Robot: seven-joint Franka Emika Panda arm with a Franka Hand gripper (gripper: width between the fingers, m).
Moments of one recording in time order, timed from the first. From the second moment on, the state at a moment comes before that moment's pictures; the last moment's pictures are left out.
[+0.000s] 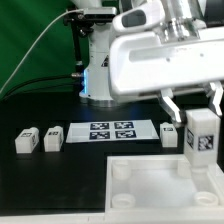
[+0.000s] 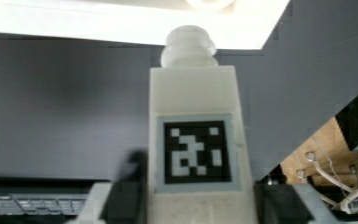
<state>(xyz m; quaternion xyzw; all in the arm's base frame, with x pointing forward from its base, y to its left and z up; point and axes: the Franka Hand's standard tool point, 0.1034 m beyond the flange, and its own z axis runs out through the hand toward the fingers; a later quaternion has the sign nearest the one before) 0.624 0.104 0.128 -0.94 -0.06 -0.32 0.05</state>
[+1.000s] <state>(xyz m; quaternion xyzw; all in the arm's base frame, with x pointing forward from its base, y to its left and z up) 0.611 0.111 0.093 -0.95 -0.06 -0.30 0.06</state>
